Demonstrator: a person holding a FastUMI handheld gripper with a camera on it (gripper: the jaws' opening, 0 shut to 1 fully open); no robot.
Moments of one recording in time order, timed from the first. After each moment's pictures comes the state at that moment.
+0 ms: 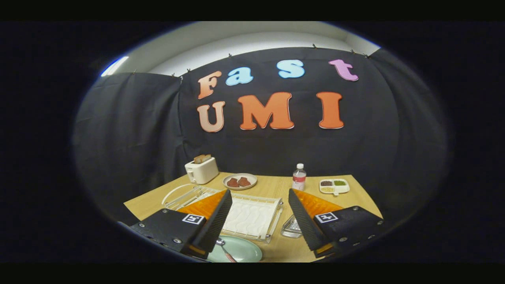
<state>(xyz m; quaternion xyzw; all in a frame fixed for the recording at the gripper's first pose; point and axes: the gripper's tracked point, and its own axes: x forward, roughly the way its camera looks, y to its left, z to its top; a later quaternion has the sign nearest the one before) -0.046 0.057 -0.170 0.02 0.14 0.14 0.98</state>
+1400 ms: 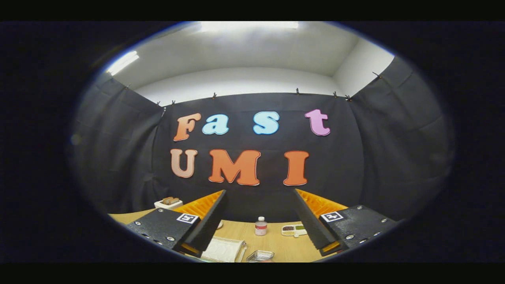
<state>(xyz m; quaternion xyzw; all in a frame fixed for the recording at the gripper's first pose) -0.032 -0.006 -0.011 0.01 -0.05 0.03 1.00</state>
